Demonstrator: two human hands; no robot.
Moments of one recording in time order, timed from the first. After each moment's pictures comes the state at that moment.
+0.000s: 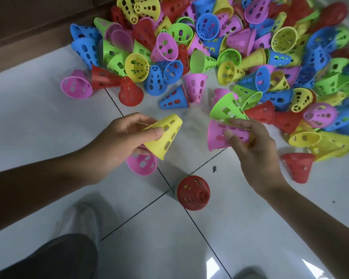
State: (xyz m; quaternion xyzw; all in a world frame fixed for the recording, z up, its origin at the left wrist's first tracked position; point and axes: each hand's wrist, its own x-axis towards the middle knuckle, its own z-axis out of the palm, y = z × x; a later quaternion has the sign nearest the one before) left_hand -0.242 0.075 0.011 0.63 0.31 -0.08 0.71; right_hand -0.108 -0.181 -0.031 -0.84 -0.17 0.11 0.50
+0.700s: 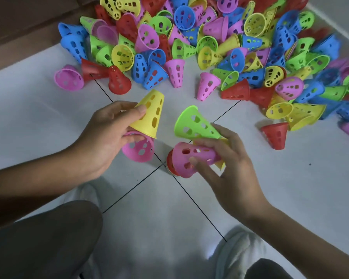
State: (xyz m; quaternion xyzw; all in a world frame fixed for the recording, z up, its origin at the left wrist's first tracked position) left_hand -0.280 0.028 0.040 0.57 0.32 0.03 0.76; right_hand -0.229 -0.217 0.018 -0.86 -0.26 0.10 0.42
